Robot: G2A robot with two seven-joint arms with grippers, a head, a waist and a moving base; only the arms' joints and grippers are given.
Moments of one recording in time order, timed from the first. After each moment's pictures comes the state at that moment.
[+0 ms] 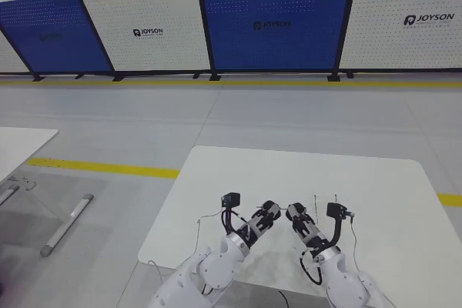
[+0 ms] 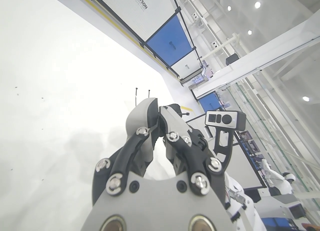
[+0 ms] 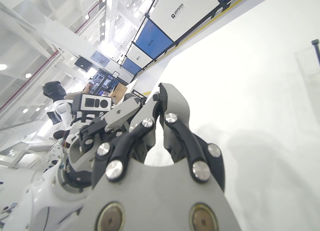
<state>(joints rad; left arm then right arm) 1.49 -1.27 -1.03 -1.67 0.29 -0.05 -0.01 -1.49 -1.35 1.11 -1.58 -0.49 -0.15 0.12</state>
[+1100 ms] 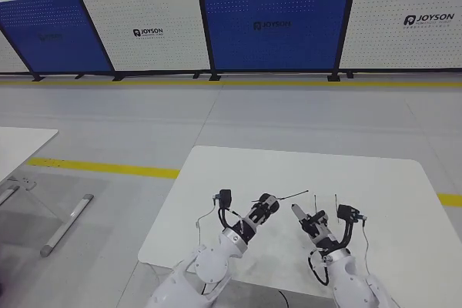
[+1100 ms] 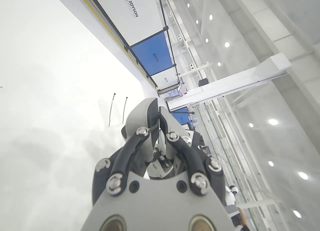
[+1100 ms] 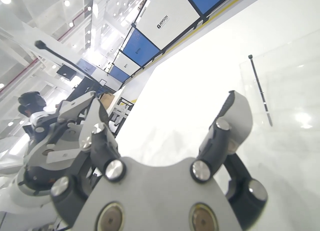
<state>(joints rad) 1.52 -1.28 -1.07 -1.73 -0.03 -0.06 -0.01 -1.51 -1.33 1.16 -1.60 -0.59 -0.10 0.11</state>
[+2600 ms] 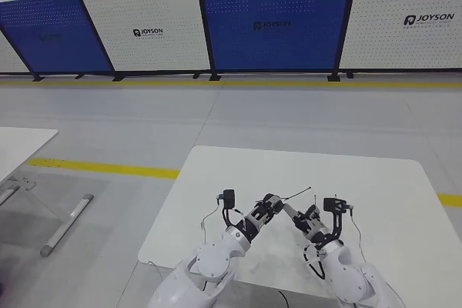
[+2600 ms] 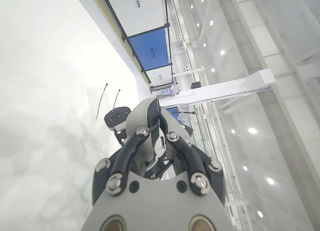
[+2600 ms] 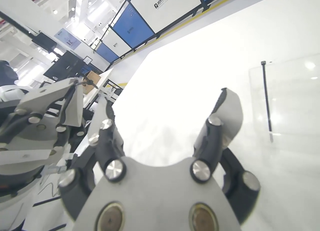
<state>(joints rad) 1.49 -1.29 -1.06 -1.73 -0.13 -0.01 -0.03 -1.43 -1.33 1.11 -1.54 -0.66 -0.10 0.19</state>
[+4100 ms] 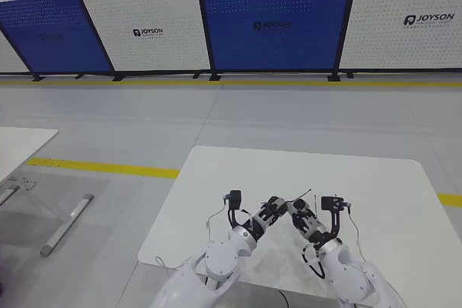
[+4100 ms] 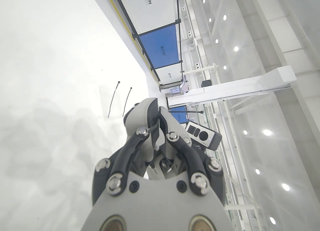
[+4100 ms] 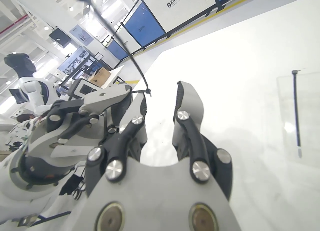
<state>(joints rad) 1.44 -1.31 -1.01 -1.67 -0.10 0.04 -0.01 -1.42 -1.33 1.11 -1.56 -0.63 -0.16 0.20</state>
